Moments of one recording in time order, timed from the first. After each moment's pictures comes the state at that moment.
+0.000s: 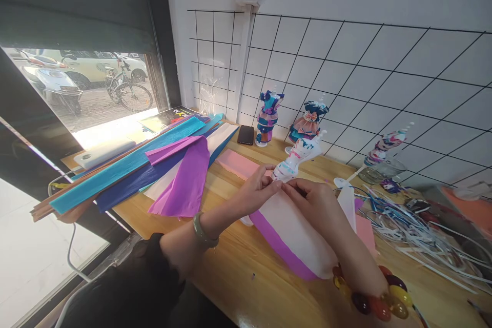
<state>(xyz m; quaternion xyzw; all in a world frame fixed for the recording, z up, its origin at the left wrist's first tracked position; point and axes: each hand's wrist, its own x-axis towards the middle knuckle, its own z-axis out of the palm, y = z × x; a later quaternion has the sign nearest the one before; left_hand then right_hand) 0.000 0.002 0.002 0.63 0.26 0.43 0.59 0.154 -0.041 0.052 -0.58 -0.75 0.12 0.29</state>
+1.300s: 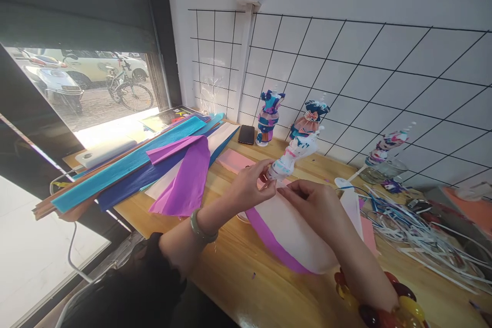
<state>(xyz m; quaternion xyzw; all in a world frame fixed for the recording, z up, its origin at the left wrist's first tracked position) -0.014 0.006 0.014 0.77 0.31 0.49 0.26 0.147 -0.049 0.057 -0.60 -0.73 0.14 0.29</state>
